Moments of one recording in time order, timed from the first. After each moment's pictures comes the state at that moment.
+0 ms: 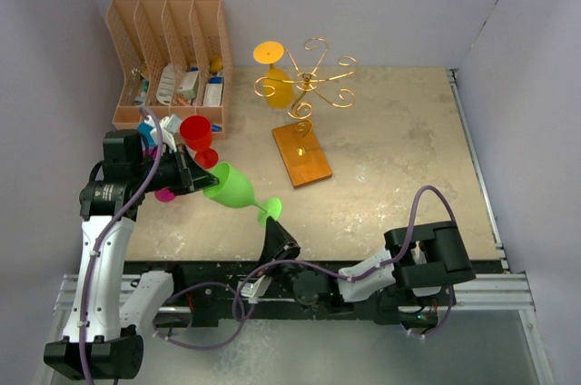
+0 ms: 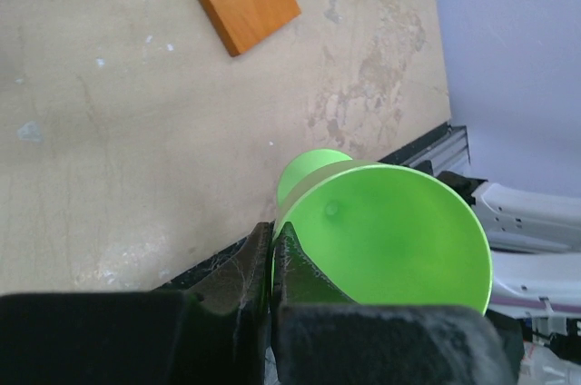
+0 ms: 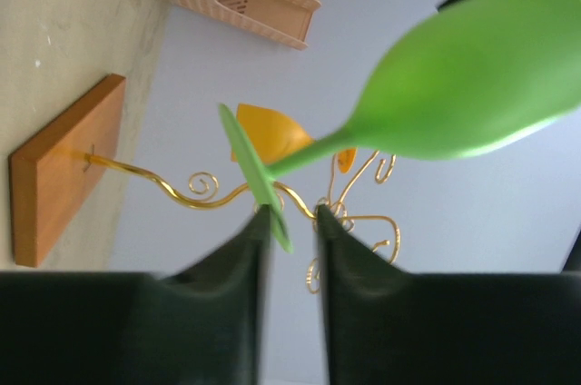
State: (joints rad) left arm 0.02 0.86 1.04 -0.91 0.73 -0.35; right arm 1.69 1.72 0.56 1.14 1.04 -1.92
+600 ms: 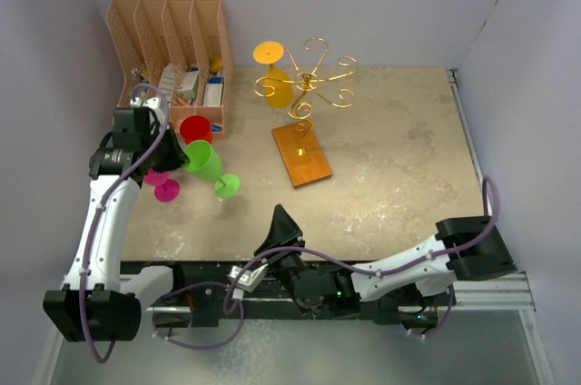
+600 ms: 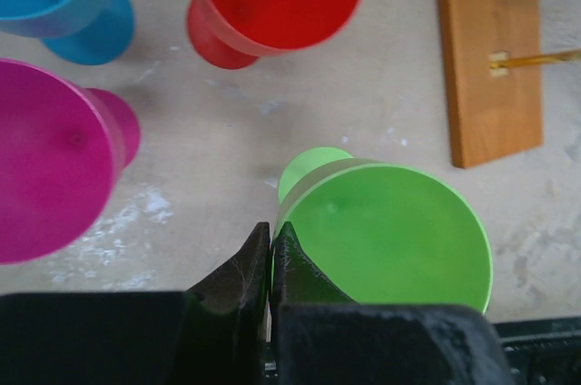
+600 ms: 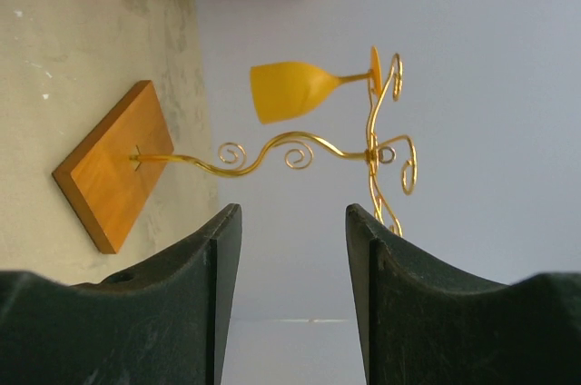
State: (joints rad) left arm 0.02 1.11 1.14 -0.87 0.12 -0.30; right arm 1.75 1.44 0.77 0.65 1.21 -1.43
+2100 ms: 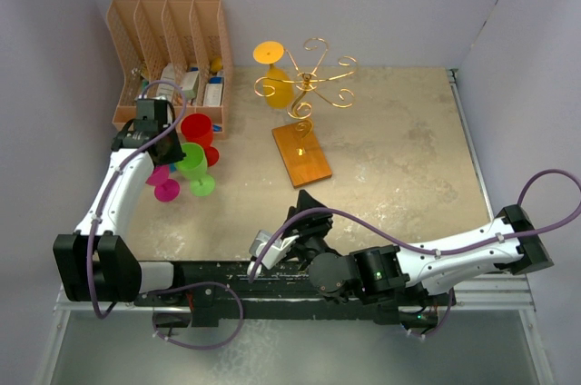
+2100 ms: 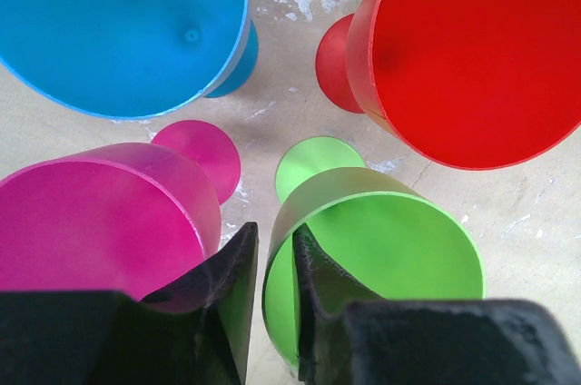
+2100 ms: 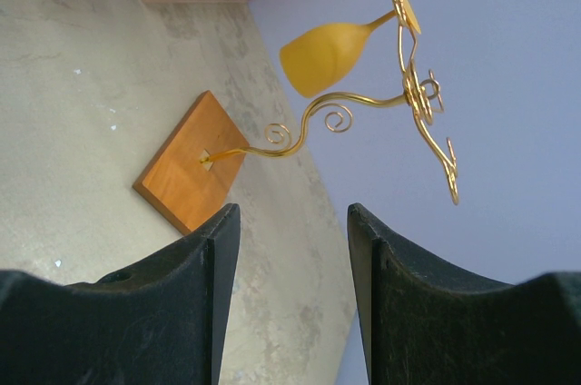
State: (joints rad) left arm -0.01 1.30 1.10 -0.74 -0.15 -0.29; right arm 1.75 1.19 0.95 0.03 1.21 -0.83
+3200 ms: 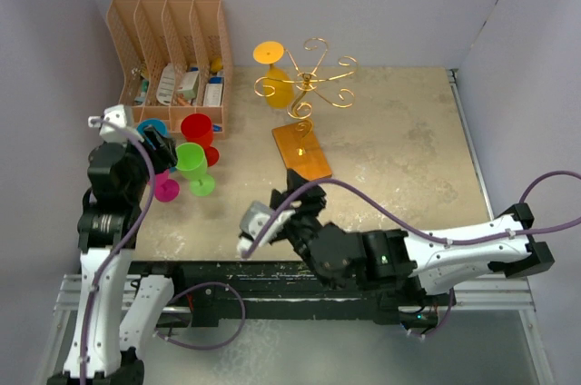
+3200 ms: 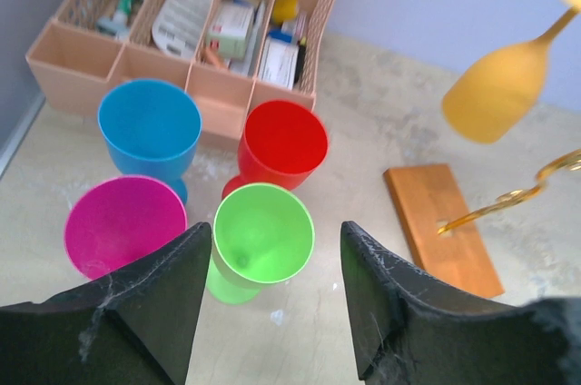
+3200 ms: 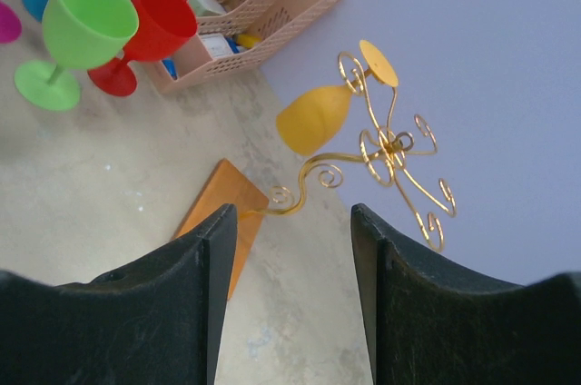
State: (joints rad) left arm -0.01 0.62 0.93 -0.52 -0.05 -0.33; right arm 1.63 1.29 1.33 -0.08 1.06 -0.74
